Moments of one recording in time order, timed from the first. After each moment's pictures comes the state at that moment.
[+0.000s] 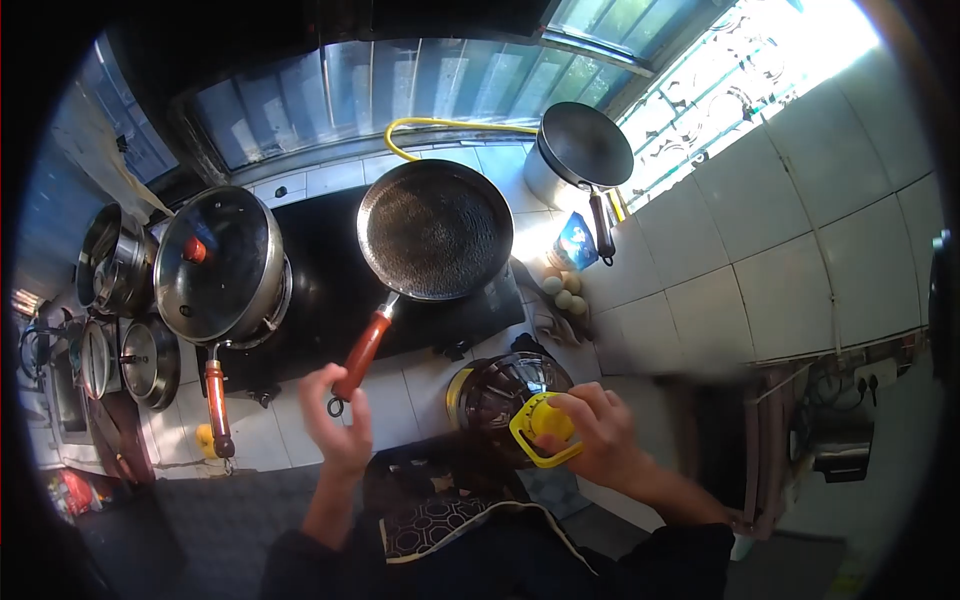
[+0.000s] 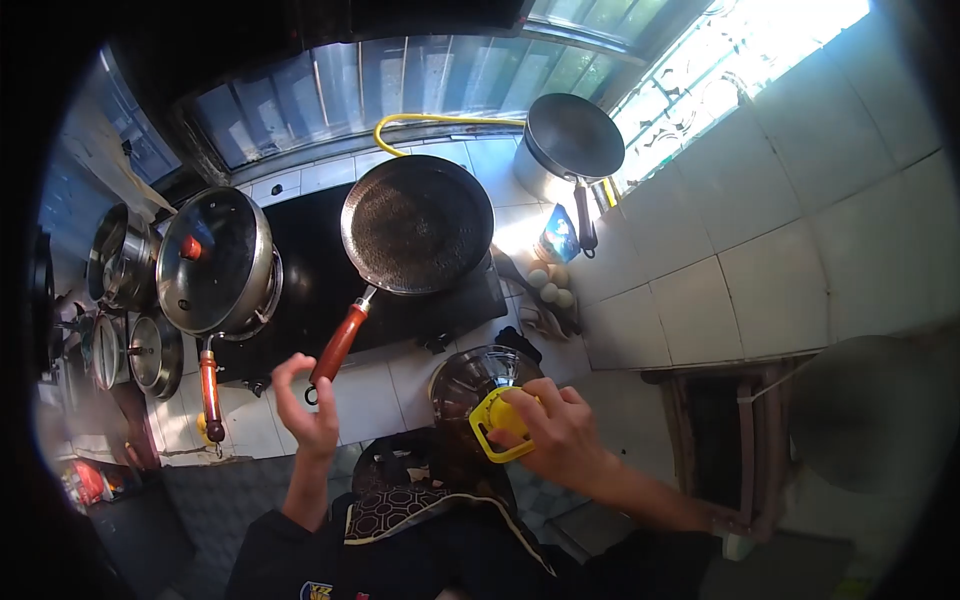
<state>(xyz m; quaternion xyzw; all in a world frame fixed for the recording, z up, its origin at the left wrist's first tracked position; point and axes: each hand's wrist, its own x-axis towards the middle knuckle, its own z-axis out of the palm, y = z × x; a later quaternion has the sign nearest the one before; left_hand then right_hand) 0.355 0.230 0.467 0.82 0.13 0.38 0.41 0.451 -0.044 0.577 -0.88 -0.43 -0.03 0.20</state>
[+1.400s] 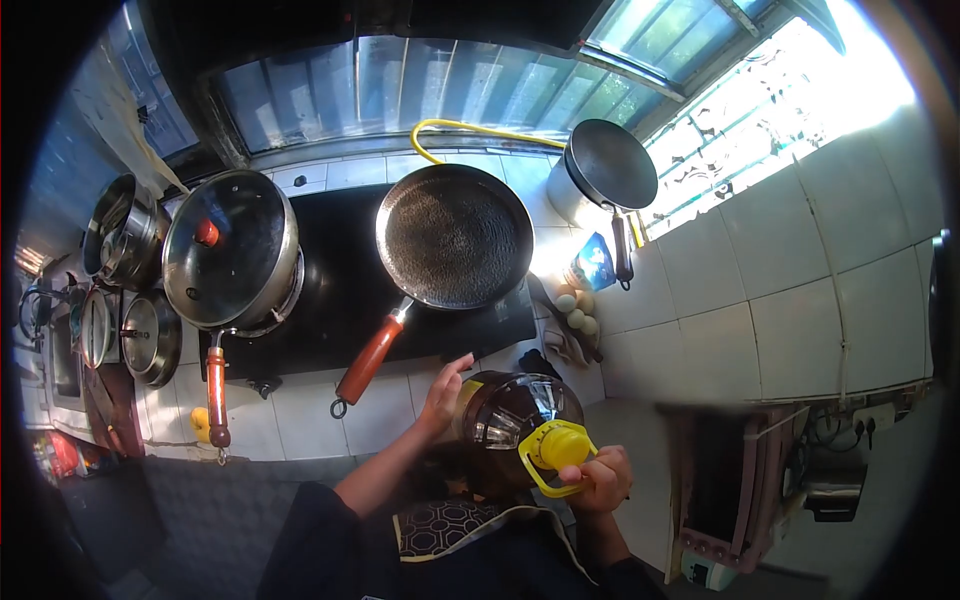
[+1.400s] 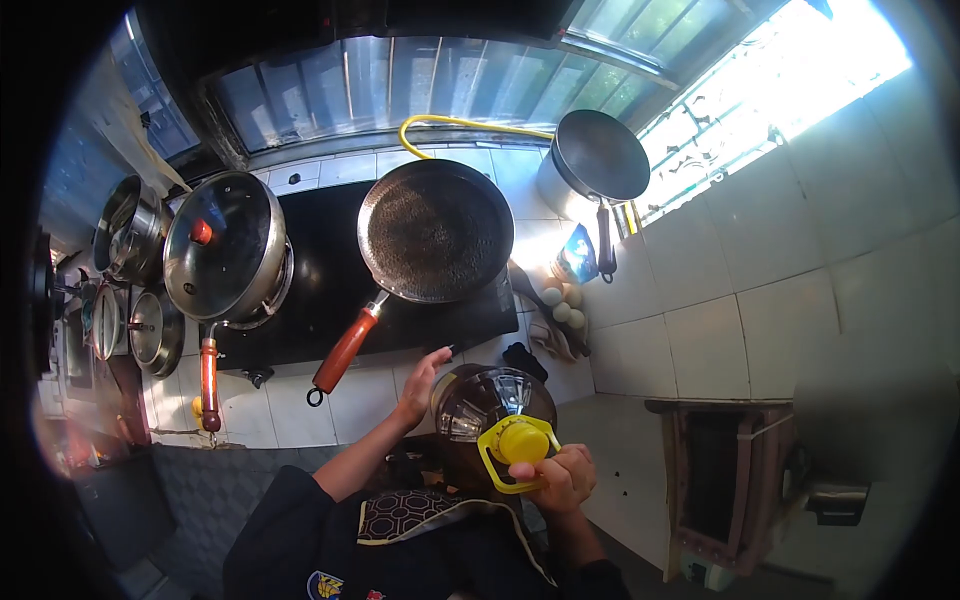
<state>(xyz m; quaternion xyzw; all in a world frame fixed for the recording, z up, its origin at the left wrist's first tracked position) 0.419 0.142 0.302 0.63 0.05 0.04 0.77 0.423 -0.061 0.509 -0.83 -0.36 -0.33 0.26</state>
